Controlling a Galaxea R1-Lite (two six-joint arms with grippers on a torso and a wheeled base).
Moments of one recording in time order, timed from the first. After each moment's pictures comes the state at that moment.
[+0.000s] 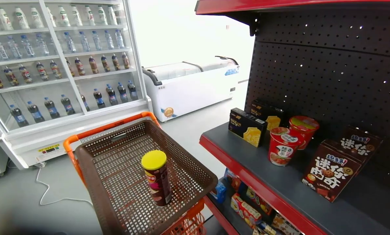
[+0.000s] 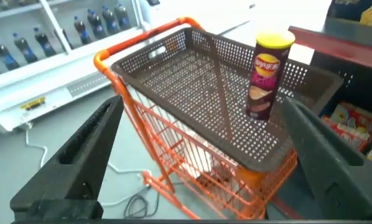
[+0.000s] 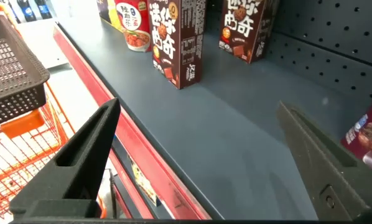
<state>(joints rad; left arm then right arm) 0.00 0.15 -0.31 0.21 -0.02 0.08 0.00 0.00 0.00 0.00 -0.02 0.00</state>
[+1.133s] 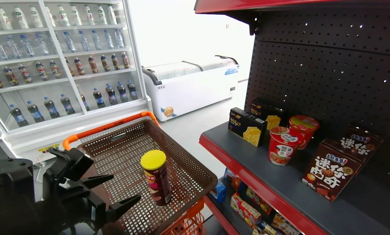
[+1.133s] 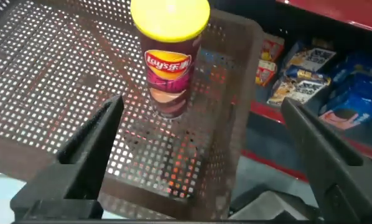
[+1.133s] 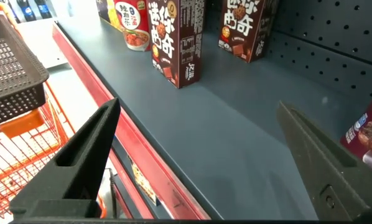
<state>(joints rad) -0.23 1.42 -0.26 -0.72 -0.29 0.05 0.00 0.00 0.00 0.00 -0.02 0.00</state>
